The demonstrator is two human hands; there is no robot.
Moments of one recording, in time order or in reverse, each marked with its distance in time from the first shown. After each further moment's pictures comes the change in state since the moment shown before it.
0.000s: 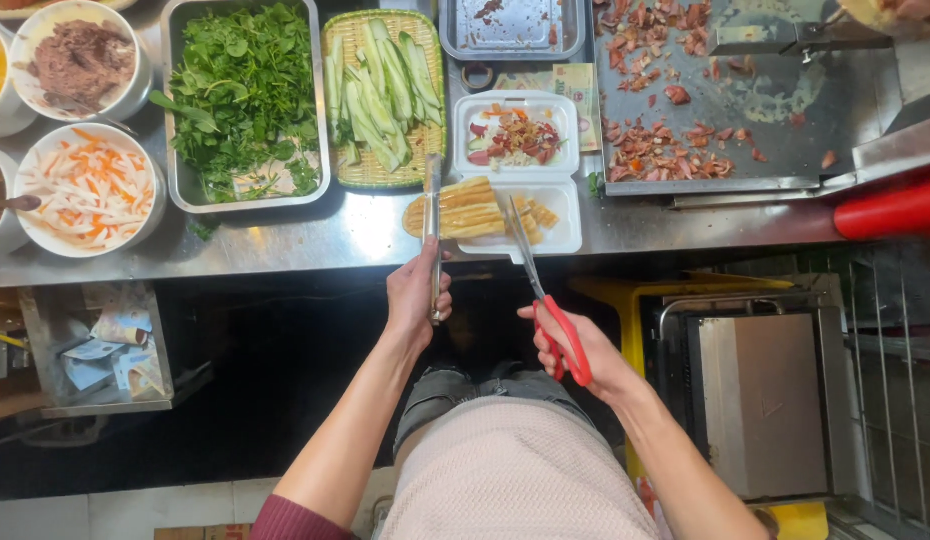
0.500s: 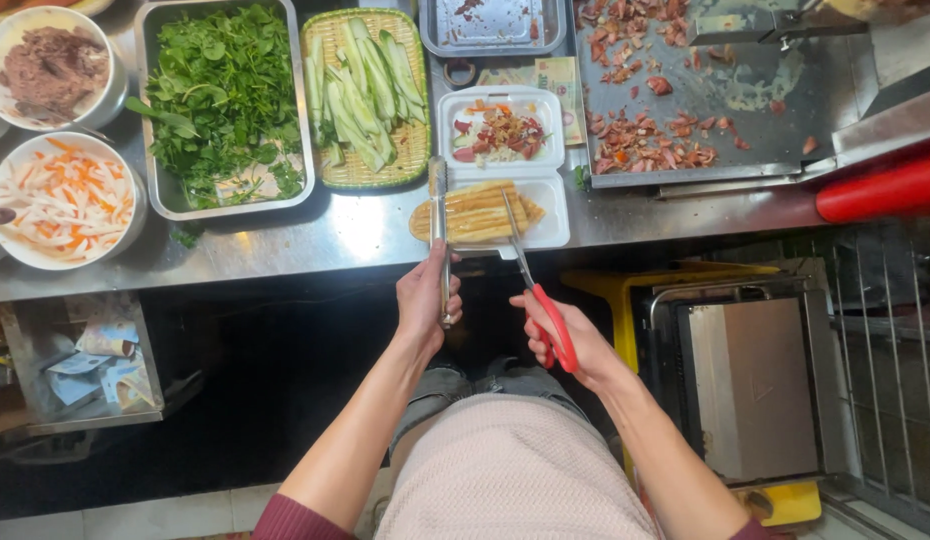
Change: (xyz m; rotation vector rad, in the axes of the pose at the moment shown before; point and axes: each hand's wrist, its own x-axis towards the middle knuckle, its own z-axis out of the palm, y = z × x) left_hand -0.010 -0.013 0.019 -0.034 -0.016 -0.030; right_hand 0.000 -0.007 0.004 0.021 0.033 -0.019
